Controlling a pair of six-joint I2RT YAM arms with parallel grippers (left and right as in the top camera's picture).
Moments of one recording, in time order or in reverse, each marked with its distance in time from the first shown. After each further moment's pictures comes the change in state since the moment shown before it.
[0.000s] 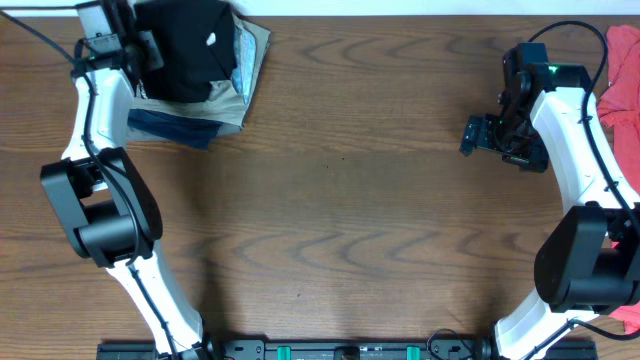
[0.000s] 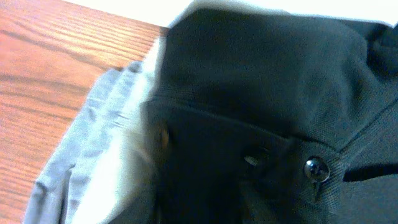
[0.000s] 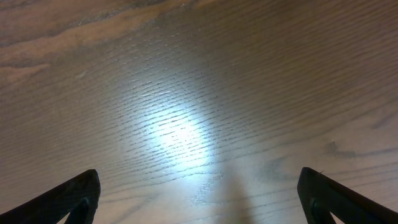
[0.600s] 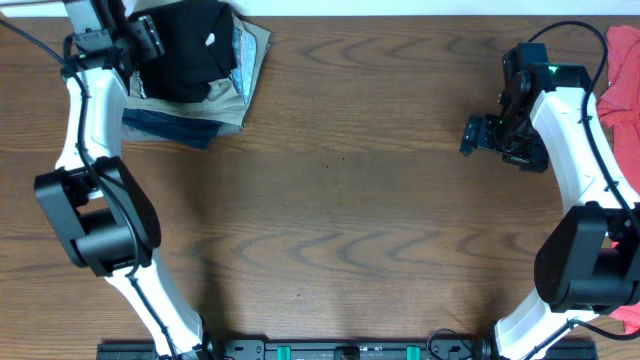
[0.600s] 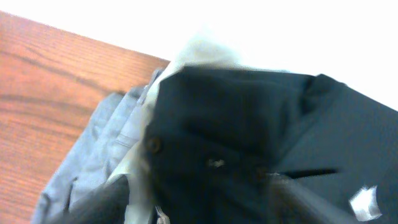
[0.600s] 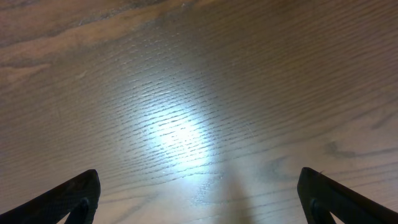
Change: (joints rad) left arm -0.005 -0.066 0.002 0.017 0.040 -0.049; right arm 0.000 0.000 0.000 0.000 0.000 0.000
